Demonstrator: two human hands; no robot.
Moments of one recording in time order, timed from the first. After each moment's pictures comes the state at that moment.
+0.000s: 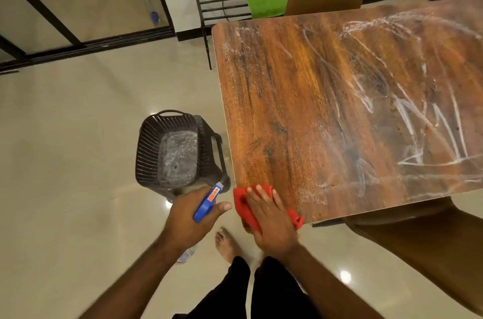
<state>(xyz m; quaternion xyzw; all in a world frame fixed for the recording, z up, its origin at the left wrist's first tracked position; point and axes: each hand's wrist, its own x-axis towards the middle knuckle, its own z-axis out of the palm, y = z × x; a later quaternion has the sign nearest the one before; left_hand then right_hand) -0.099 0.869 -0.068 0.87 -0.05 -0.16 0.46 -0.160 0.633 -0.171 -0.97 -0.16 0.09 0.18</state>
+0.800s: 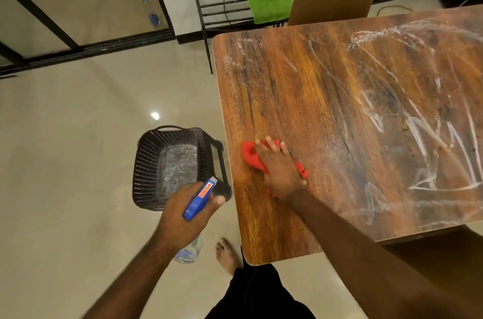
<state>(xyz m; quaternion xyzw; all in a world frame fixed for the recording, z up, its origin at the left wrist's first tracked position) -0.024 0.865 -0.053 0.84 -0.01 -0.16 0.51 0.037 0.593 -0.164 -0.97 -0.13 0.12 0.18</state>
